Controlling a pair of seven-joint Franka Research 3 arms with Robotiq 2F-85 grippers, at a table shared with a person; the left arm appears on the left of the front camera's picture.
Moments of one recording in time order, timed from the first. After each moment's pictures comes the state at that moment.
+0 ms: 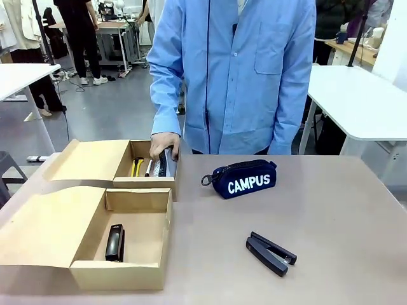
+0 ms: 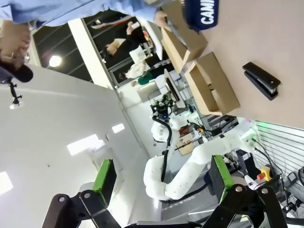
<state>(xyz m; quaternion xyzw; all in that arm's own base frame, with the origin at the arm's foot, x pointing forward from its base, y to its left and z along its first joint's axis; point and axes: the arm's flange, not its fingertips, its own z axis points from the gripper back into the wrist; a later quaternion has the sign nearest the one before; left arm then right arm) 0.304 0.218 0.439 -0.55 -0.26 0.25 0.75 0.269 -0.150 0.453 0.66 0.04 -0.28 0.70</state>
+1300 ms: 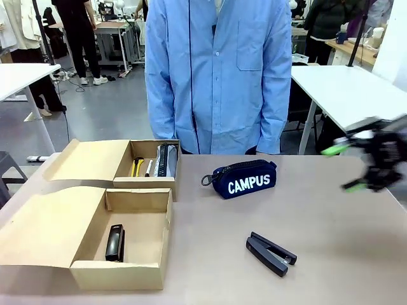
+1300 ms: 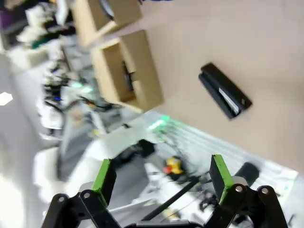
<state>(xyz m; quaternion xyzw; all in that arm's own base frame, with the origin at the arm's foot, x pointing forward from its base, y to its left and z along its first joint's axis) 0.305 0.218 0.438 -0.55 -0.26 0.25 0.75 0.364 0.053 0.456 0.43 0.08 -0.07 0.89</state>
